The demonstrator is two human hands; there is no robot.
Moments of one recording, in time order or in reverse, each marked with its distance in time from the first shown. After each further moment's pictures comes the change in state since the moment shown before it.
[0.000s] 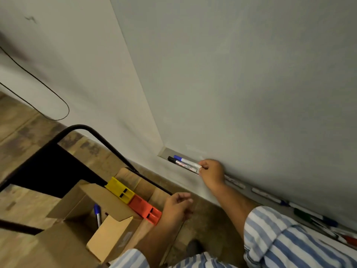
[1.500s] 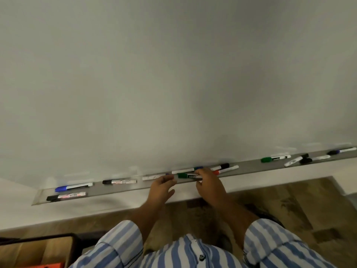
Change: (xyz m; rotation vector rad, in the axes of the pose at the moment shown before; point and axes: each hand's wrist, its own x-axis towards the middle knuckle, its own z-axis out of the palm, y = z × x) left_hand -0.008 -0.041 0.286 0.240 -0.414 0.008; right_hand -0.160 0.193 -0.303 -0.380 0.271 0.173
